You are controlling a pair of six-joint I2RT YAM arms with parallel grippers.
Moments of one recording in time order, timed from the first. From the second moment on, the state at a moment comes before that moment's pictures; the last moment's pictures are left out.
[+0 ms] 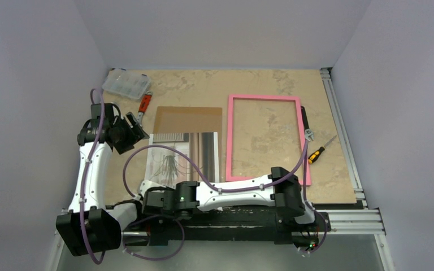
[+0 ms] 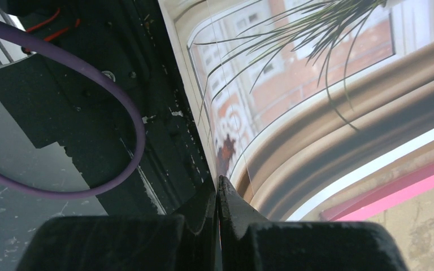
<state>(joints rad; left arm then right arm) 0.18 1.09 1.01 -0.89 0.20 -0.46 1.58 2.03 1.81 -0.92 0.39 0.24</state>
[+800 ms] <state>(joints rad) 0.17 1.02 1.21 -0.98 0.17 -0.47 1.39 1.93 1.85 -0.96 0.16 0.07</state>
